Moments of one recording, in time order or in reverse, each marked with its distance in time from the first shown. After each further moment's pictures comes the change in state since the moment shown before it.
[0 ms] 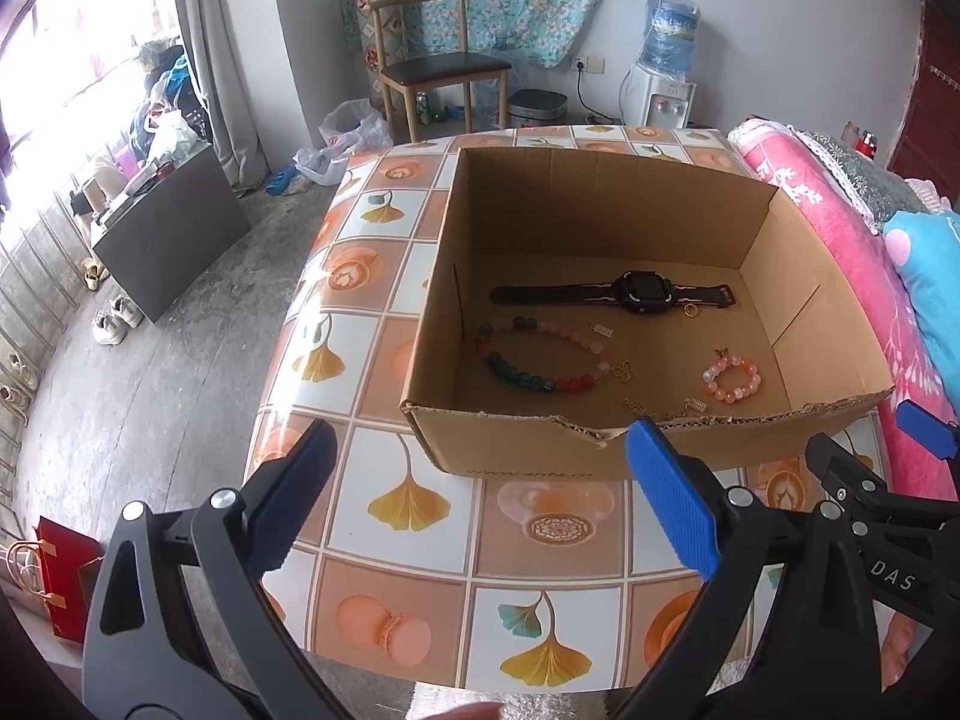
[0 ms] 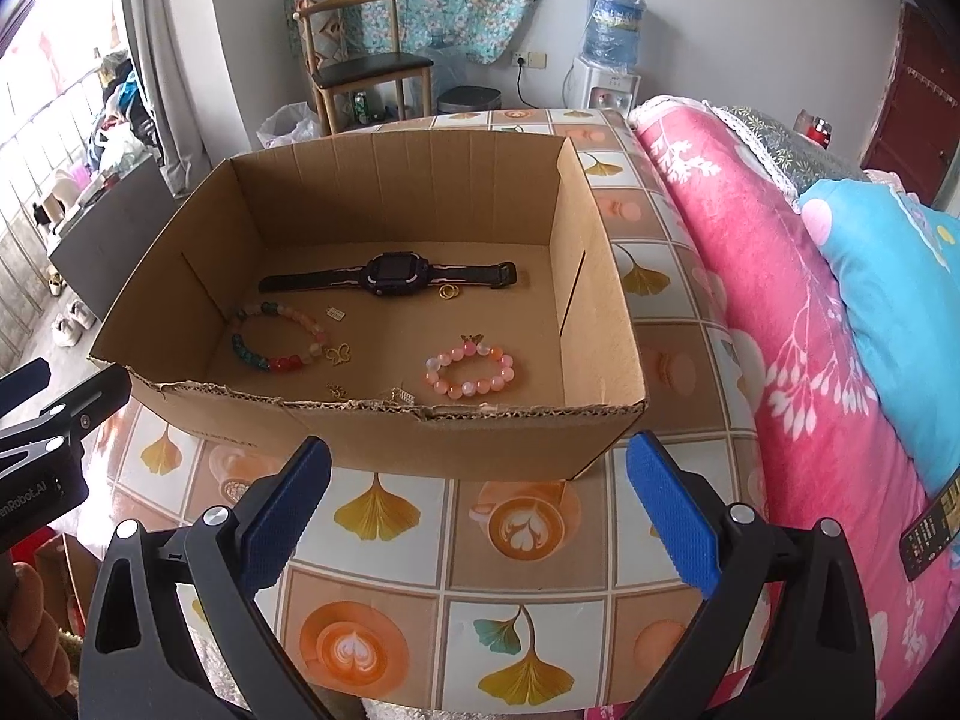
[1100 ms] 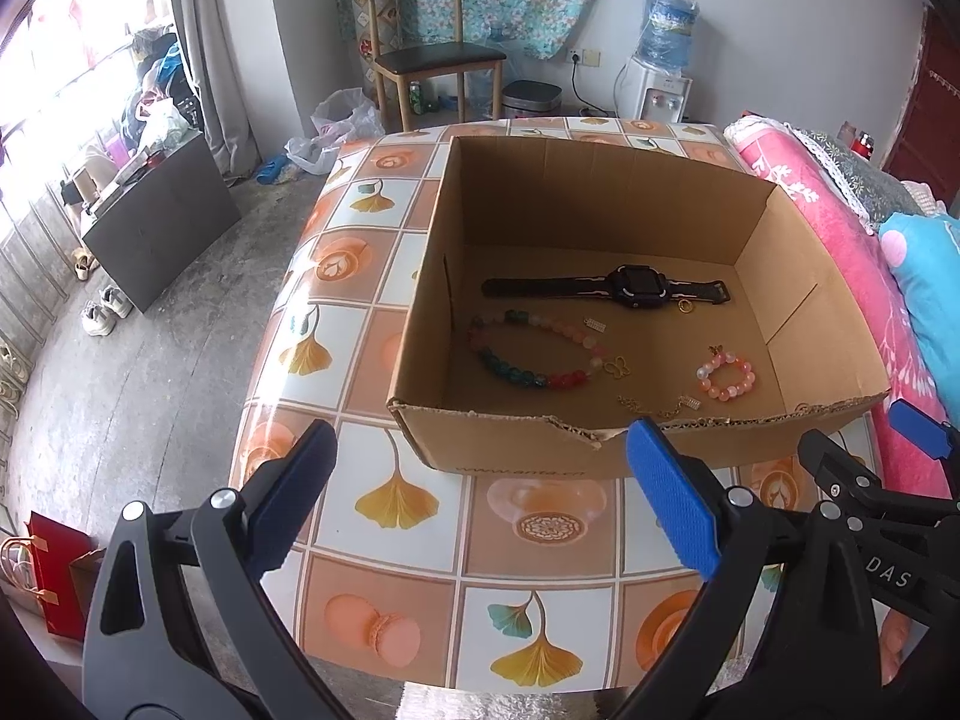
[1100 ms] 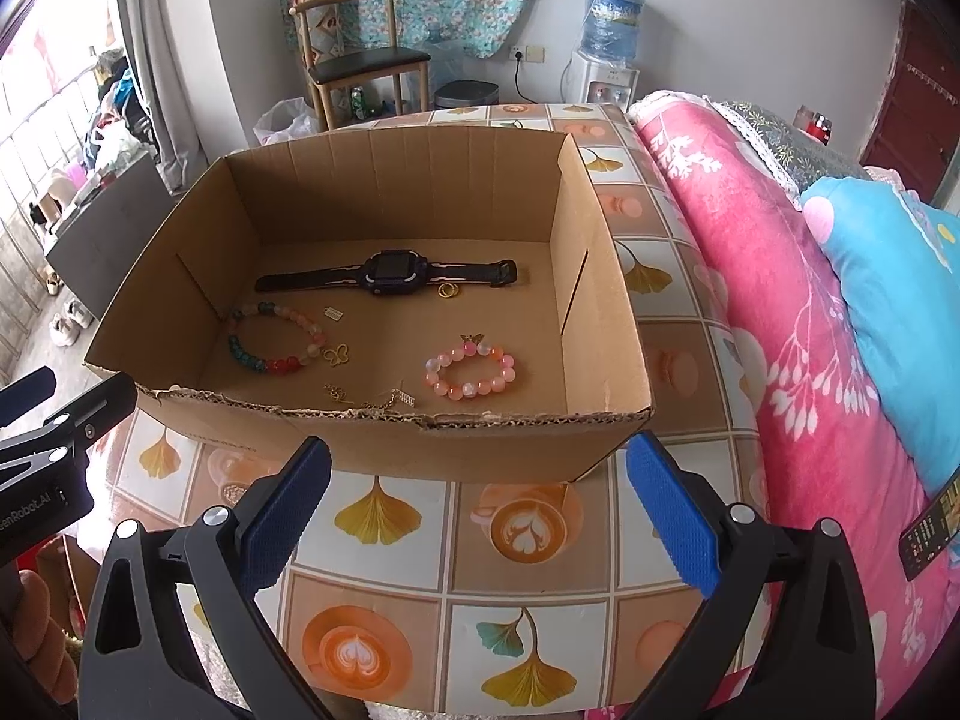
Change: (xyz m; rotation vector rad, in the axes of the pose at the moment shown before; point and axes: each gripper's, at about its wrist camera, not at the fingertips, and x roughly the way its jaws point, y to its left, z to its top) left arm 0.006 -0.001 0.002 -0.009 0.020 -0.024; right arm 0.004 0.000 0.003 0.005 0.013 -0.004
